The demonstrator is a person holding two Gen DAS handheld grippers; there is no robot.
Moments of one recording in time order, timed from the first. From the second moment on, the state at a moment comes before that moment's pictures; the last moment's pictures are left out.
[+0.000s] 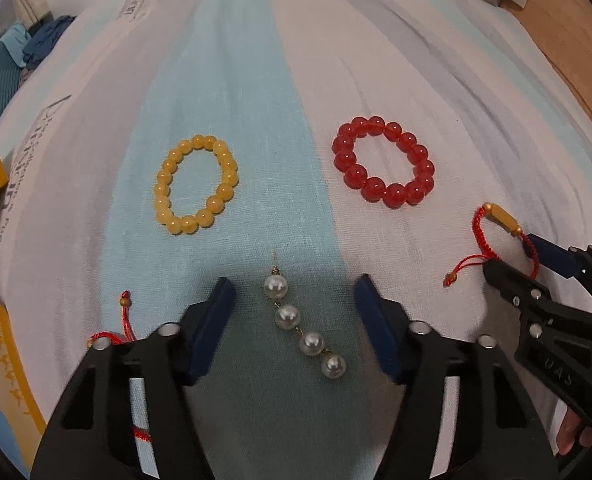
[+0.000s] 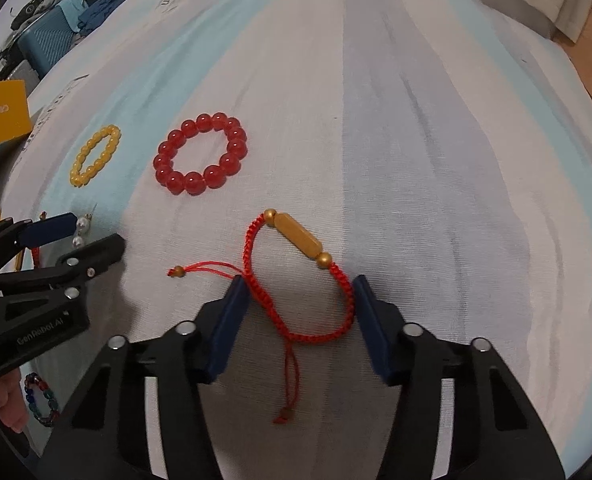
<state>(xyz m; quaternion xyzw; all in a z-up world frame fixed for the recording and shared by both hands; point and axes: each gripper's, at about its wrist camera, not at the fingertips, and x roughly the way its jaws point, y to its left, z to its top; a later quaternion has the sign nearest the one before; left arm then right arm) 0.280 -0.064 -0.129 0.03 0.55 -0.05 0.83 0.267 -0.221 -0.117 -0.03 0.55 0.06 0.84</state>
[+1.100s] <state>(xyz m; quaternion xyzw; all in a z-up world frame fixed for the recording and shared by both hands) 0.245 -0.050 -0.072 0.04 0.54 -0.08 0.84 0.241 -0.225 -0.071 0.02 0.53 0.05 0.85</state>
